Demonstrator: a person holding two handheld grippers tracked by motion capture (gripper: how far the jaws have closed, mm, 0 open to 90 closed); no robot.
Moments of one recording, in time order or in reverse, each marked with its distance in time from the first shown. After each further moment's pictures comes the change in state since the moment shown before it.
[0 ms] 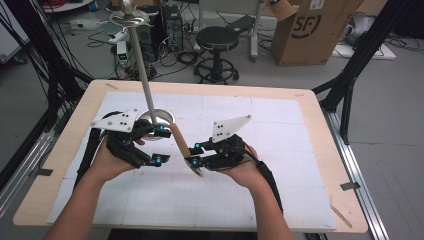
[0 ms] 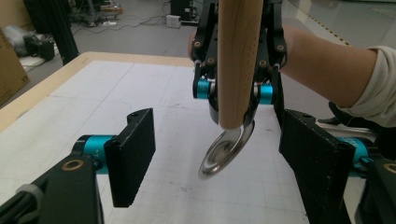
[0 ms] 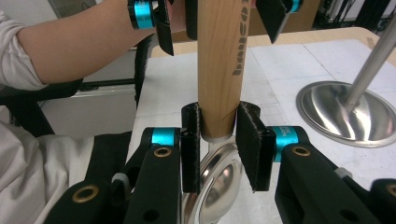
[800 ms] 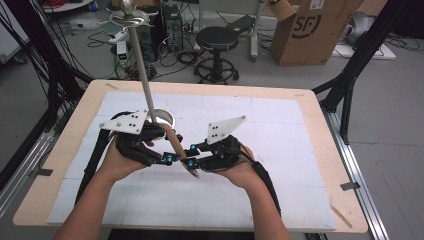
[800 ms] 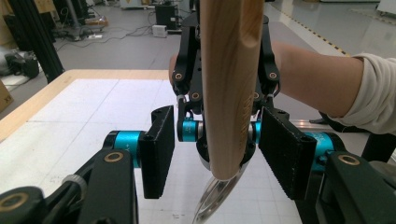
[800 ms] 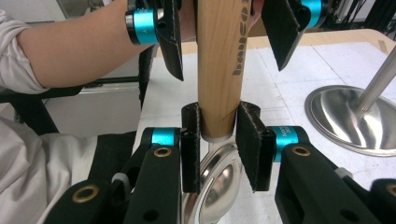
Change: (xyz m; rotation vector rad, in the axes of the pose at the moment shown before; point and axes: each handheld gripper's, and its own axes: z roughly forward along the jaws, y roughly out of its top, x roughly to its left) left arm -0.004 0.009 0.017 -0.021 -0.040 0.061; right arm 0.003 0.004 0.008 0.009 0.018 -0.008
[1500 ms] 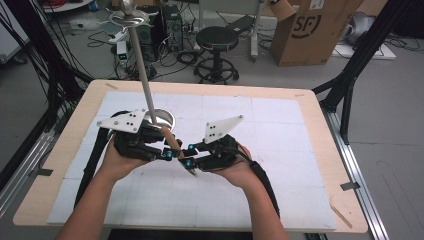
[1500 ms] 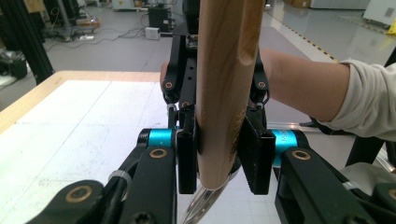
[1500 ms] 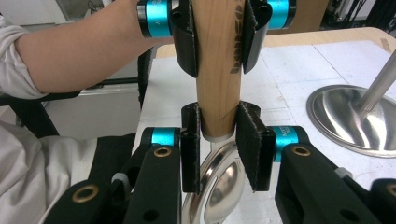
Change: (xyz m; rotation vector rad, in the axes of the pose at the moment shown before) left arm 0.002 0.000 -0.004 -0.011 -0.037 -0.048; right arm -0.002 0.000 0.006 -0.005 0.000 0.022
